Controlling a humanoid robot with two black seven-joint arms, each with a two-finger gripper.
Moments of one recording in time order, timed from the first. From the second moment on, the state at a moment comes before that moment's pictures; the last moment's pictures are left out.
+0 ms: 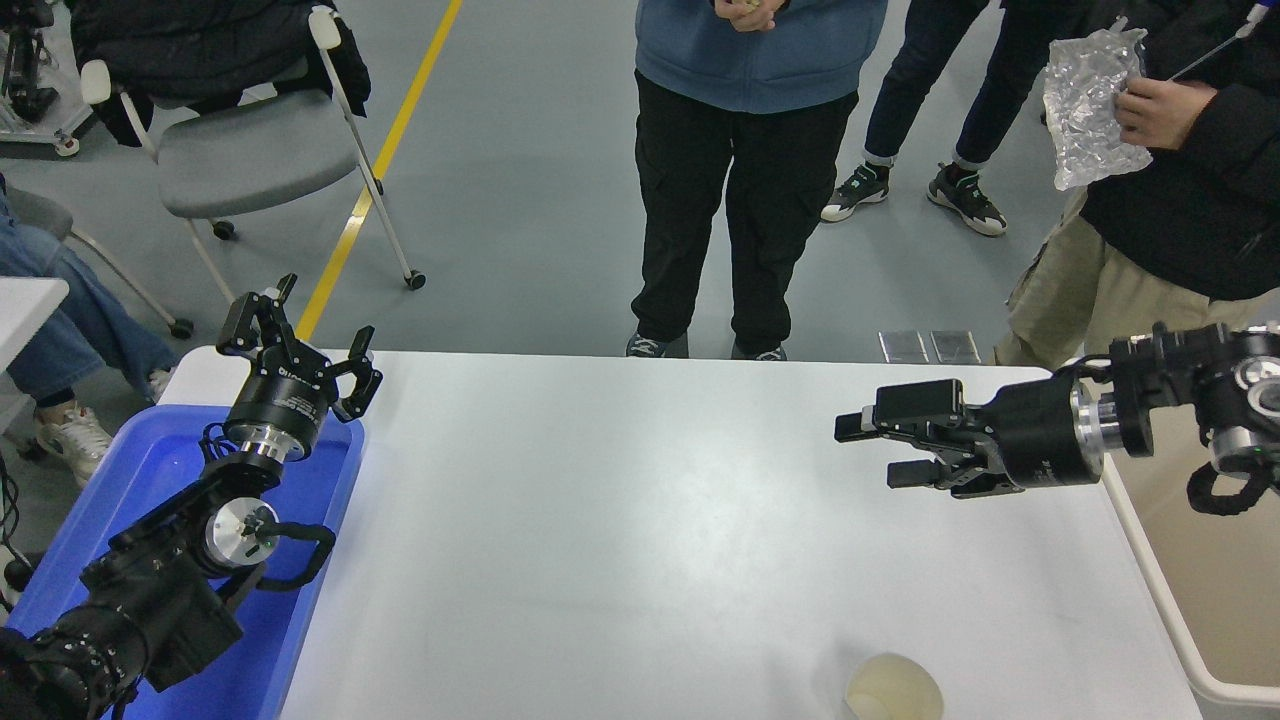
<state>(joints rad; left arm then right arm) -0.62 0.29 -0.79 -0.43 0.08 -0.50 -0.60 0.77 -0.77 0.59 1.45 -0.96 0.77 -0.16</state>
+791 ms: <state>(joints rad) -0.62 0.29 -0.79 -0.43 0.08 -0.50 -0.60 0.80 -0.81 0.22 1.57 -1.33 0.79 -0.17</state>
